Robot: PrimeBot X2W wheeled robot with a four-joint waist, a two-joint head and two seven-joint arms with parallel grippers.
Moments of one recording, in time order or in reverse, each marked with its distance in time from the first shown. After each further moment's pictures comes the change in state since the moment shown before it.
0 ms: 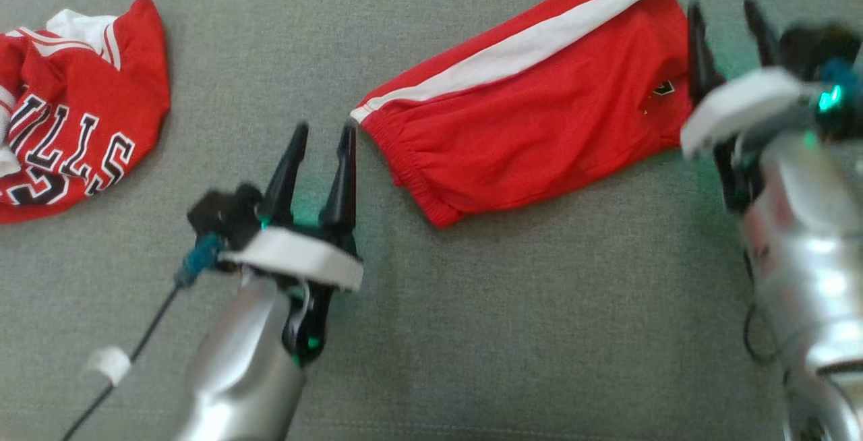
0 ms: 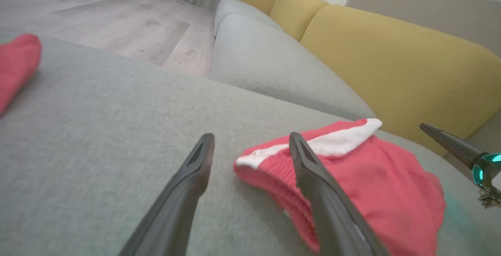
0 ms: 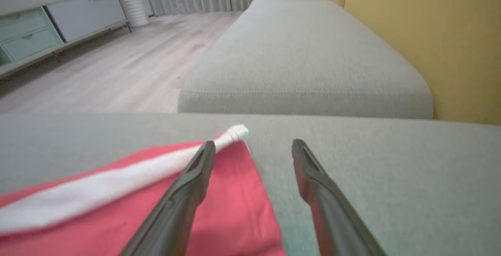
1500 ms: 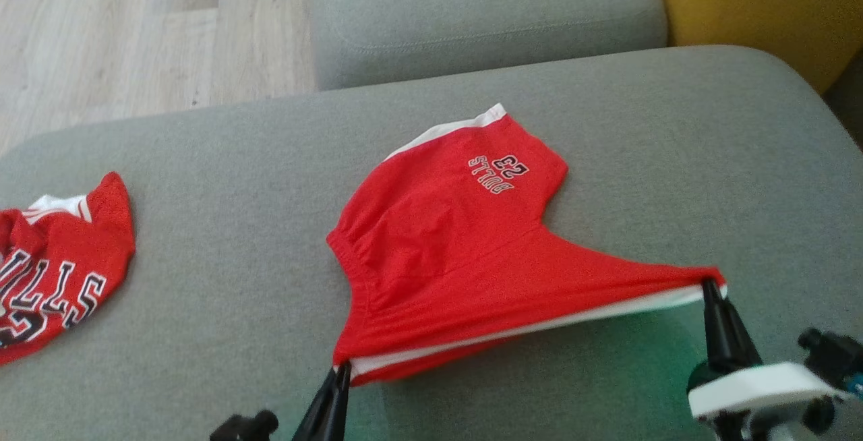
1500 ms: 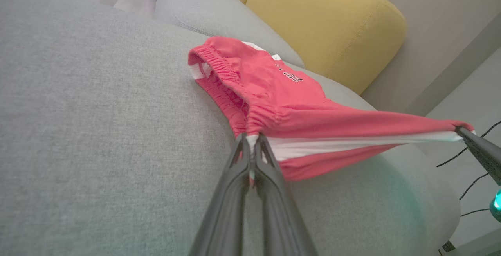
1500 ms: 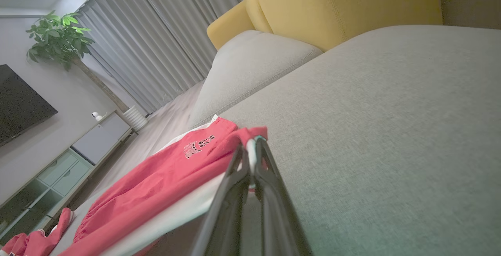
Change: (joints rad) left arm 0.567 0.050 -0.035 -0.142 0.015 -0.005 0.003; right arm 0.890 -0.039 0.106 -0.636 0.602 0.000 0.003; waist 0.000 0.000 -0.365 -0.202
